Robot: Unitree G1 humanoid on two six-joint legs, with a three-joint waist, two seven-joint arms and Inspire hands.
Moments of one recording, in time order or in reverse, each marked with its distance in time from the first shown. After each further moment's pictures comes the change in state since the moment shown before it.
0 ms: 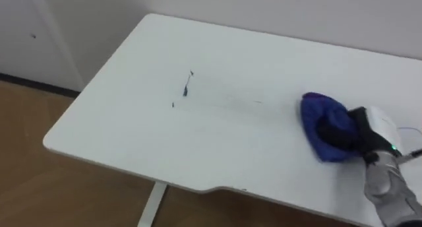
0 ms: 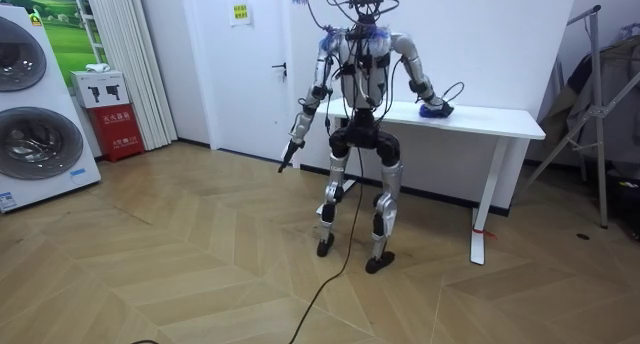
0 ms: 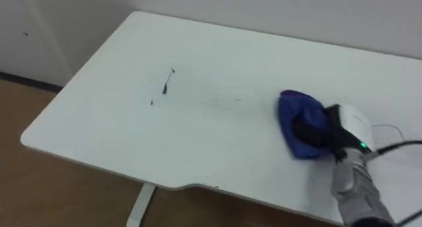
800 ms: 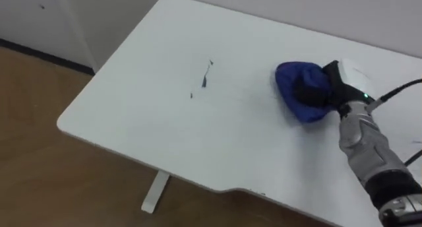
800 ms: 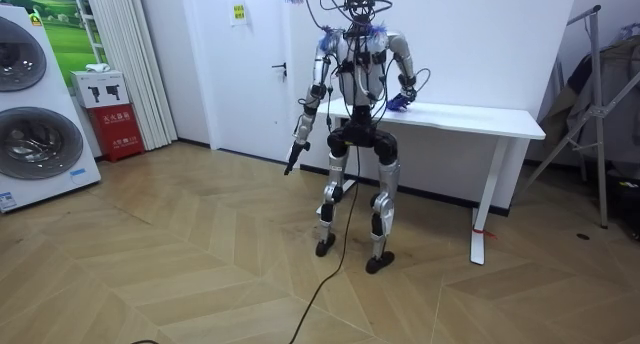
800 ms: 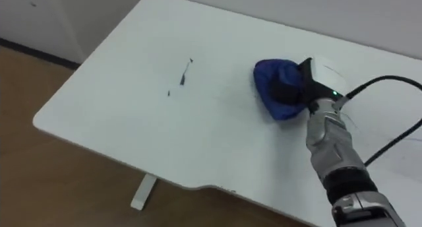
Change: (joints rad) left arm -0.024 -0.010 -0.191 -0.088 -0.024 0.037 -0.011; right arm -0.274 0.058 0.349 -0.157 -0.116 0.163 0.067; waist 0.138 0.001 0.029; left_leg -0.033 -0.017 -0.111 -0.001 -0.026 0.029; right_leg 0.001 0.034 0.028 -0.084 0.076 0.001
